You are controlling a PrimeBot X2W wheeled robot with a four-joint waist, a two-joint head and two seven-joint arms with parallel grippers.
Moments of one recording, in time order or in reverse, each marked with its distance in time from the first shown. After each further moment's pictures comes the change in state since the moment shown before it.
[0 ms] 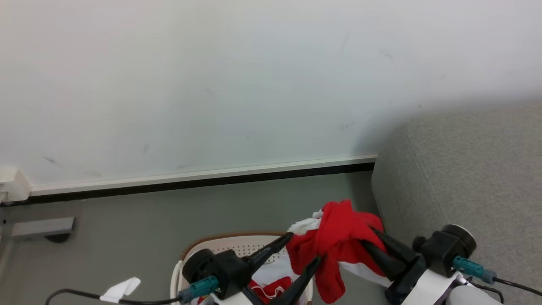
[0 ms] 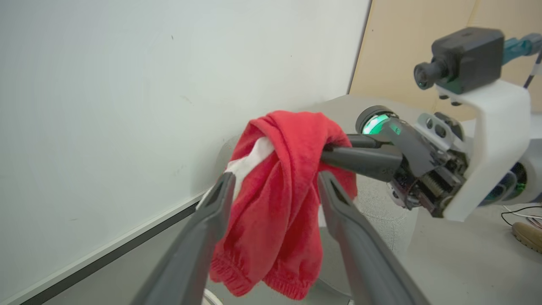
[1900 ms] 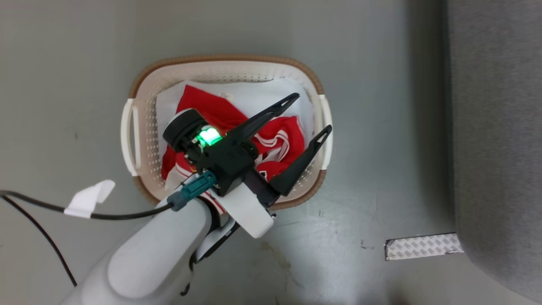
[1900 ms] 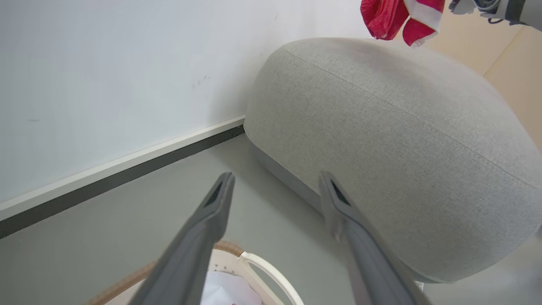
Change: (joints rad) left arm -0.460 0.006 0.033 0.041 0.144 -0.008 -0.022; right arm -0.678 -0.127 -1.392 0.504 -0.477 0.000 0.096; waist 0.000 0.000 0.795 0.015
